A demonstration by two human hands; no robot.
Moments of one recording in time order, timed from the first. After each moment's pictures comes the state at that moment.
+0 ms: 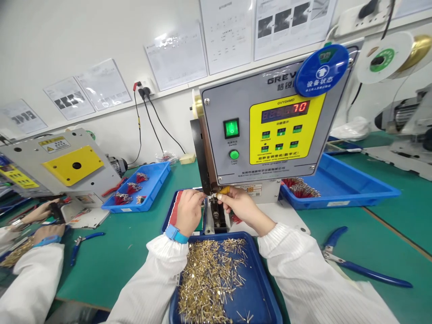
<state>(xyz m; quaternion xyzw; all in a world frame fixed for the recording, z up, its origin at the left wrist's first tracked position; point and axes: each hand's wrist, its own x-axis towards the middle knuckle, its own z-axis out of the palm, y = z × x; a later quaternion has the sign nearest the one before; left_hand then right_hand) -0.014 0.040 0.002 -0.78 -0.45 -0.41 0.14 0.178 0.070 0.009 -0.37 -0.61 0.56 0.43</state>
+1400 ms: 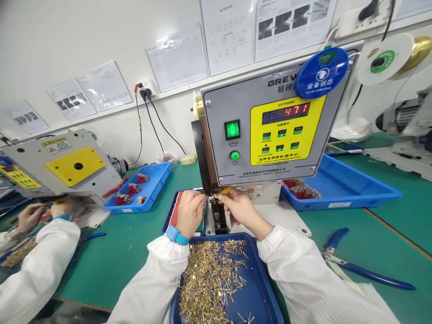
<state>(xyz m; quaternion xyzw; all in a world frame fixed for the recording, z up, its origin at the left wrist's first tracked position) -0.011 0.037 0.005 -0.77 -0.44 -0.44 0.15 0.171 0.066 0.004 -0.42 -0.61 0.50 0.45</state>
